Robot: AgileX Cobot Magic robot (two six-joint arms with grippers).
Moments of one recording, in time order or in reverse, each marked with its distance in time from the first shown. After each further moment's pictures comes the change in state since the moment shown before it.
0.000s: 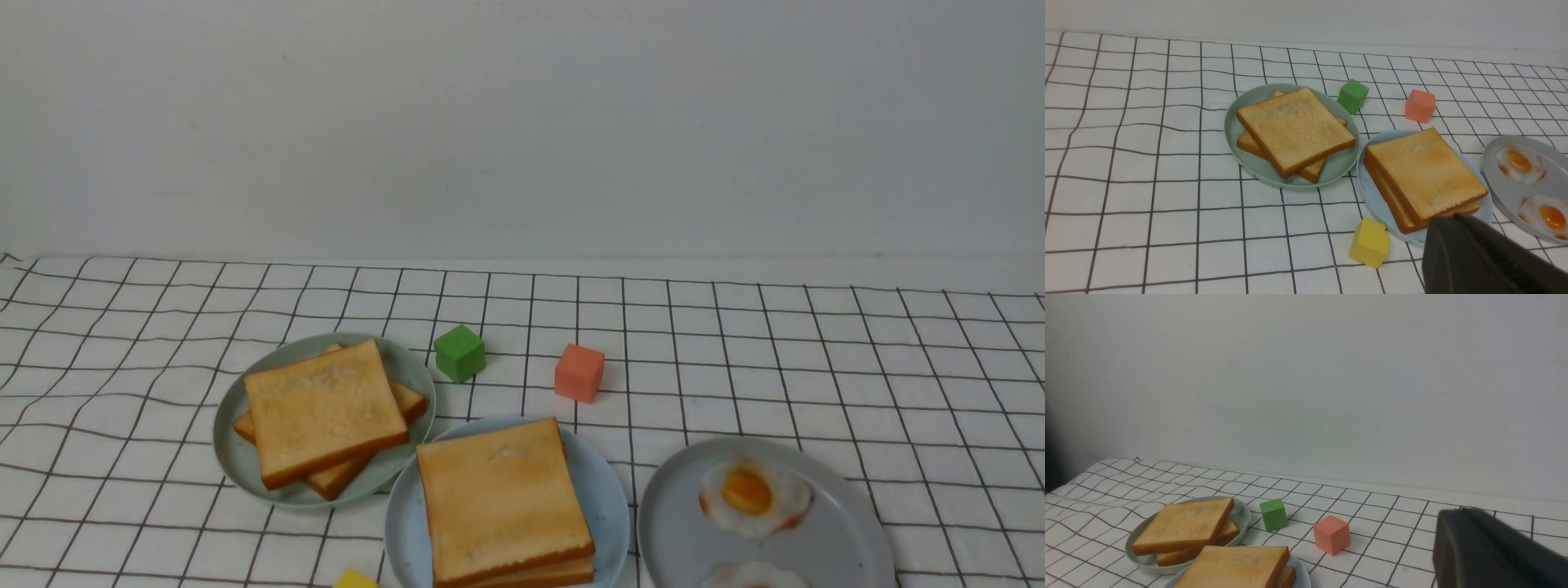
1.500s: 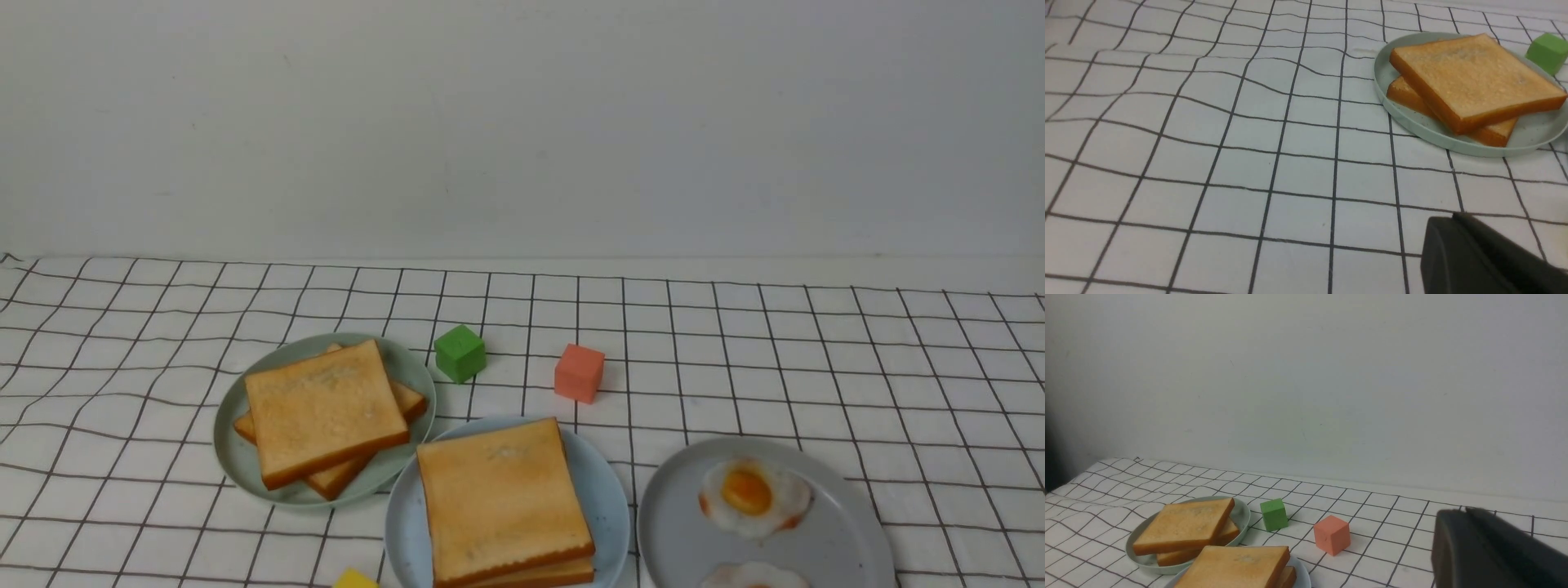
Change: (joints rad) right arm 0.000 0.000 0.000 0.000 0.000 0.000; left arm 0.232 -0.188 0.671 0.175 -0.510 -0.004
